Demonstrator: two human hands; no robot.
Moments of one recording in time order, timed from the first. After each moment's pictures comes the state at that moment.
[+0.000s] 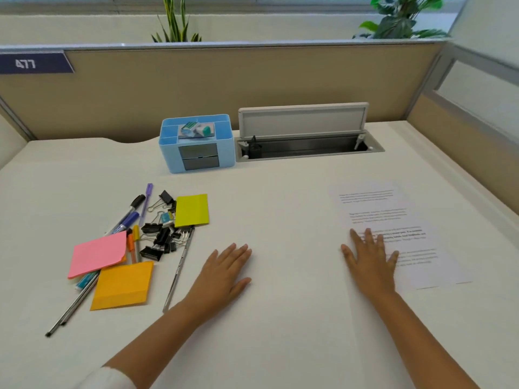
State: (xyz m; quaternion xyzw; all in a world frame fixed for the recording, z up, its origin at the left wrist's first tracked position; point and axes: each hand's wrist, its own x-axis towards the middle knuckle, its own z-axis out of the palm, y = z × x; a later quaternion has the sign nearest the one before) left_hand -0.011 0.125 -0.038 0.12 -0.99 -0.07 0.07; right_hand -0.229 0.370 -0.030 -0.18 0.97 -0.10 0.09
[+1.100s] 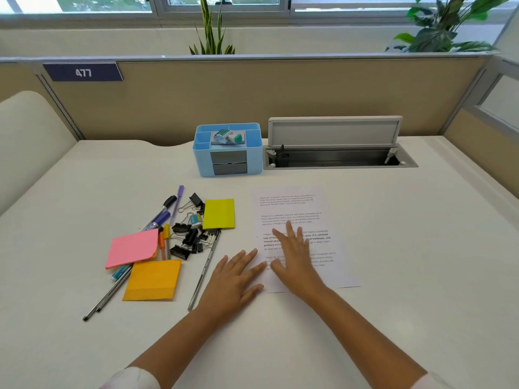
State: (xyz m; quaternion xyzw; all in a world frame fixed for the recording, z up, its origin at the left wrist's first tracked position) left_hand 0.005 0.114 -0.054 0.15 -0.98 -0.11 0.09; right_hand -0.138 0.229 -0.007 -0.45 0.82 -0.32 0.16
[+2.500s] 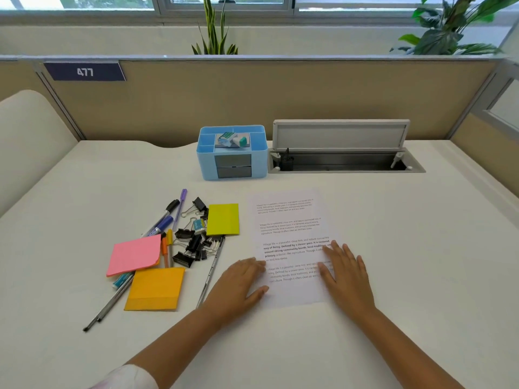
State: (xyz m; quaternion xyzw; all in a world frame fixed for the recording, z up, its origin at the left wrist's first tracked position) left_hand 0.001 0.108 -0.044 0.11 -0.96 -0.21 0.11; right_hand -0.187 0.298 -0.042 -0.36 0.91 -0.21 0.07
